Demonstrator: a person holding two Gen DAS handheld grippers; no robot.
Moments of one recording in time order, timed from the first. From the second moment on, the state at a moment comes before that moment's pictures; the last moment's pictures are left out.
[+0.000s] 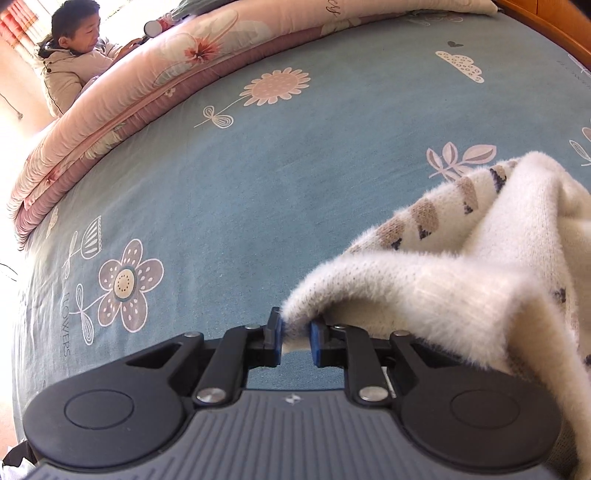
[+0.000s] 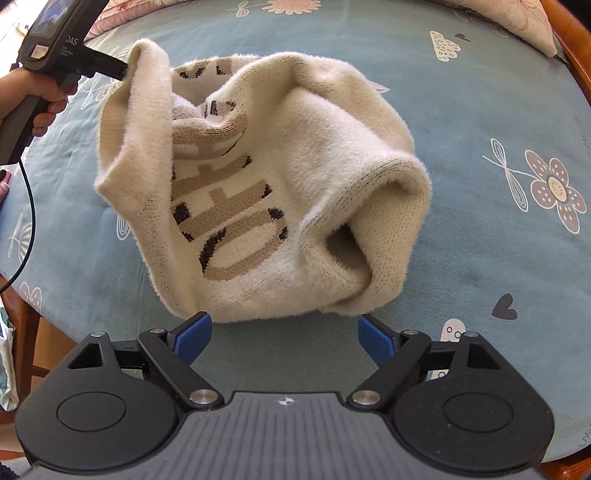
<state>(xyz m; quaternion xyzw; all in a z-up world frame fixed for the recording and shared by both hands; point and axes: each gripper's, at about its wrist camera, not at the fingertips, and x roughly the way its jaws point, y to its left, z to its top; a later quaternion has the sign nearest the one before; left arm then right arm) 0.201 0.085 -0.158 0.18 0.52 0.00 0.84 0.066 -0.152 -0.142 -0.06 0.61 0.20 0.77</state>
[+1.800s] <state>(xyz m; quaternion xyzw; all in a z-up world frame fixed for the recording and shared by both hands) 0.071 -0.009 -0.227 -0.02 0.38 -0.28 0.88 0.065 -0.143 -0.154 0.01 0.44 0.27 0.86</state>
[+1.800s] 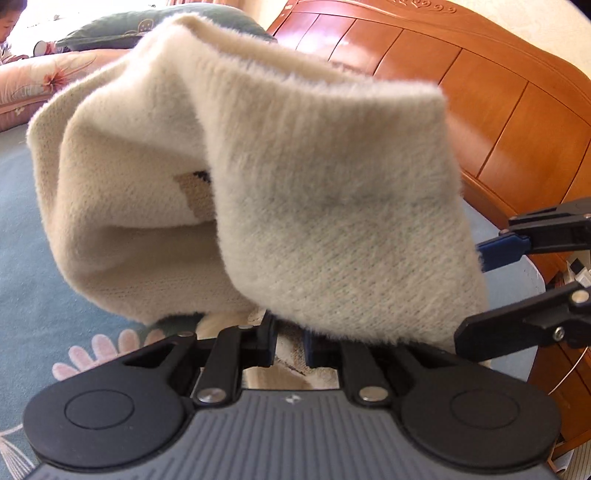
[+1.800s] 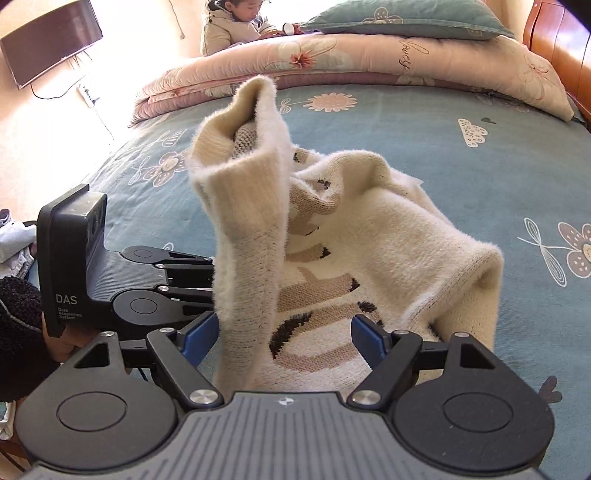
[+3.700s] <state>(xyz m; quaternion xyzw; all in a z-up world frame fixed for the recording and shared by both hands) 0.229 -0.058 -0.206 0.63 0.42 -0.56 0.35 0.088 -0.125 -0.217 -0.04 0.48 0.35 0.80</state>
